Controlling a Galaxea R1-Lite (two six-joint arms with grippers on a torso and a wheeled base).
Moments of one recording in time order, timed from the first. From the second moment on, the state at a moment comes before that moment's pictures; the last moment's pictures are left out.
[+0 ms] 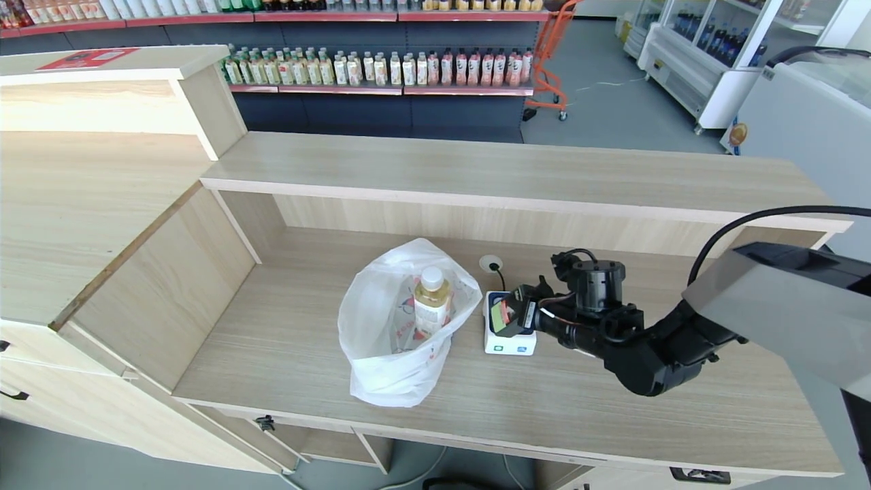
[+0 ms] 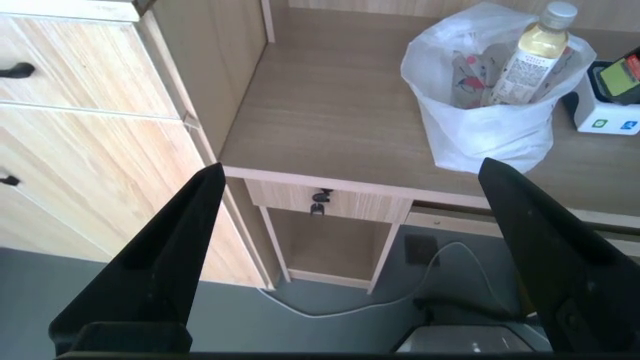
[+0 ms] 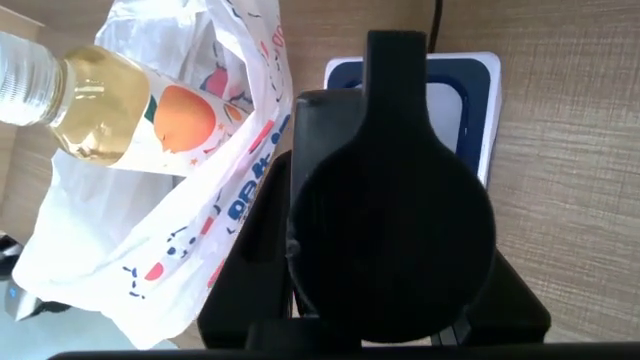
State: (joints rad) left arm 0.00 0.00 0.00 0.00 0.02 0.01; right arm 0.39 2.28 -1.02 -0.93 0.06 0.37
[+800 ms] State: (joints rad) left arm 0.00 0.00 0.00 0.00 0.02 0.01; right arm 0.41 2.20 -1.02 -0.94 0.03 0.40
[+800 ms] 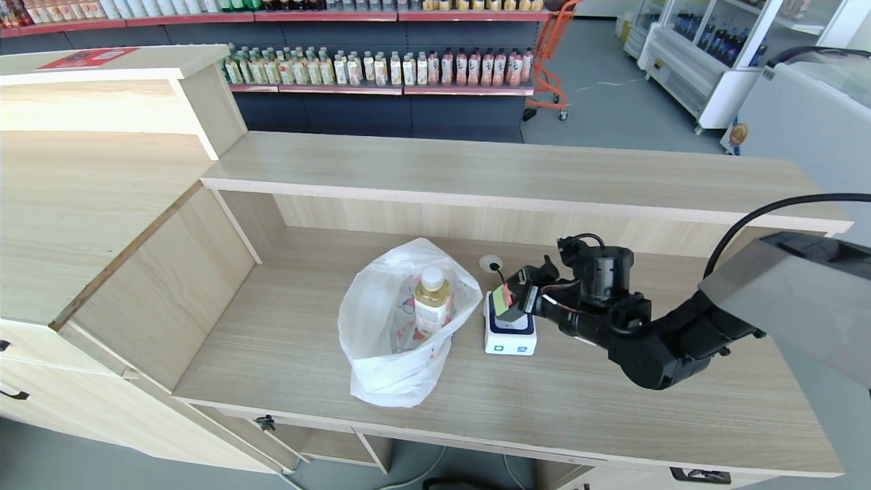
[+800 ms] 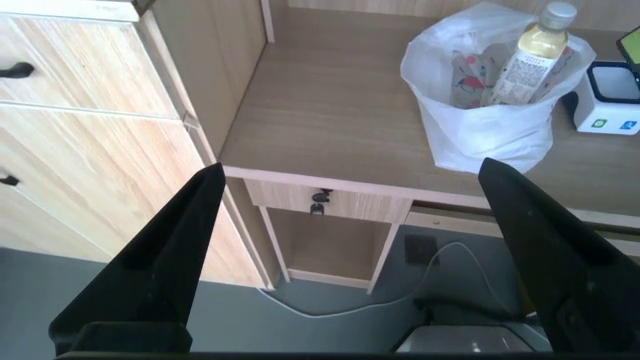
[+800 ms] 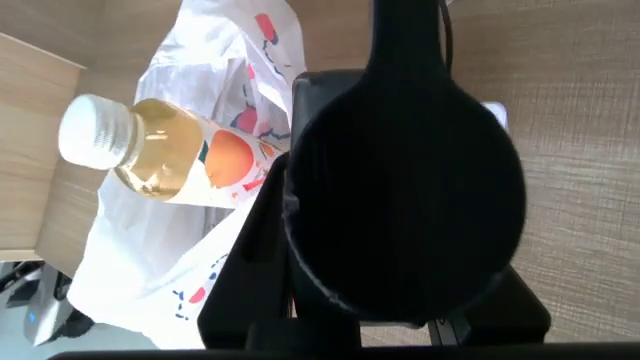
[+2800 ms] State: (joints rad) left arm 0.00 0.00 0.00 0.00 0.02 0.00; right arm 0.70 2.35 -1.21 -0.84 0.01 -0.10
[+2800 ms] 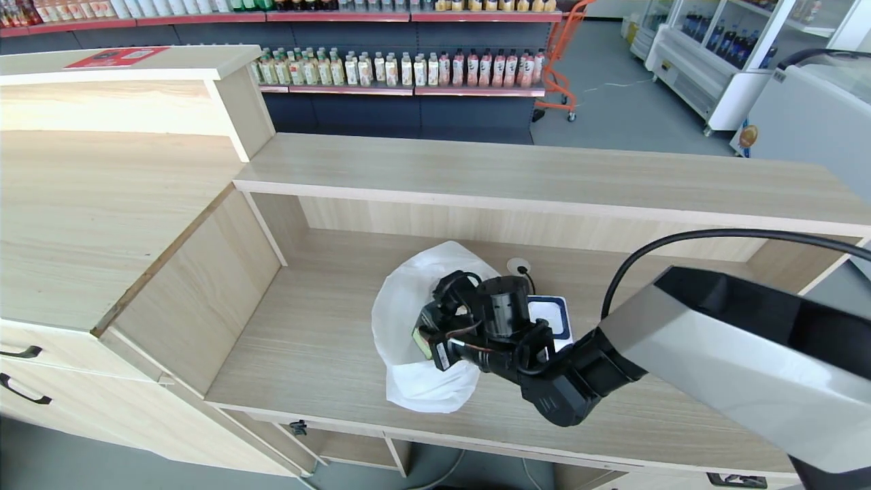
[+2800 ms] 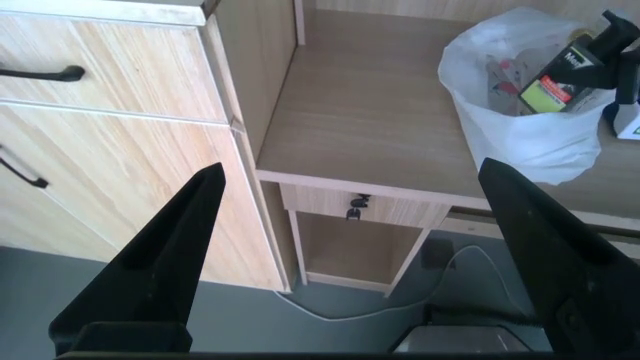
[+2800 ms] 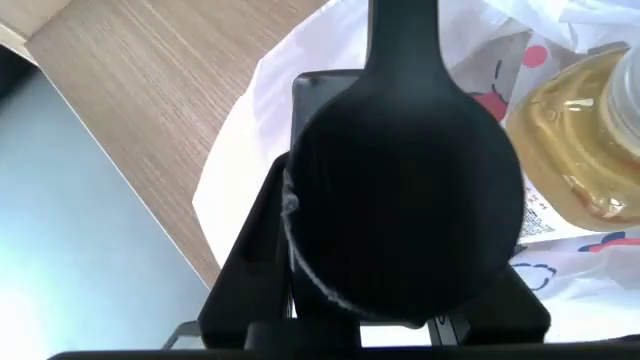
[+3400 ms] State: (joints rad) left arm 0.00 0.00 0.00 0.00 0.02 0.00; right arm 0.66 2.46 -1.18 -0.97 0.00 -0.23
